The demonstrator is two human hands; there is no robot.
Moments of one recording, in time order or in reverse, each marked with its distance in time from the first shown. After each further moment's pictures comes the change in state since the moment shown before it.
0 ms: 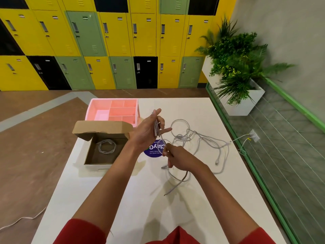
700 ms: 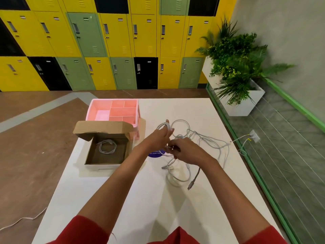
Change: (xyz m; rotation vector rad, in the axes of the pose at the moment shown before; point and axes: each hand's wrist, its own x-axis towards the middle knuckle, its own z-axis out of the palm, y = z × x) left_hand -0.001 -0.016 0.018 1.239 0.041 -0.187; right_hand -0.013 -0.006 -0.033 -0.125 0.109 -0.132
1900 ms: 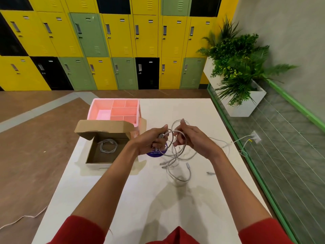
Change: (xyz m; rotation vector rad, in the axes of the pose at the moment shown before) left_hand -0.005 -0.026 -0.019 -0.860 -0.430 -0.012; right_hand -0.001 0.008 -0.028 0.949 0.037 0.019
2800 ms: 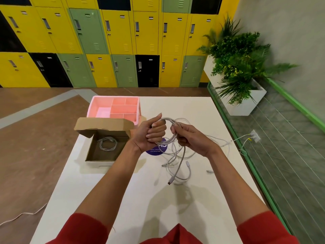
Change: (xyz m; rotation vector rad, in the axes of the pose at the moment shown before) left_hand 0.004 0.001 -0.006 -0.752 -0.446 0.133; right_hand 0.005 0.001 0.008 0.022 -0.082 -0.034
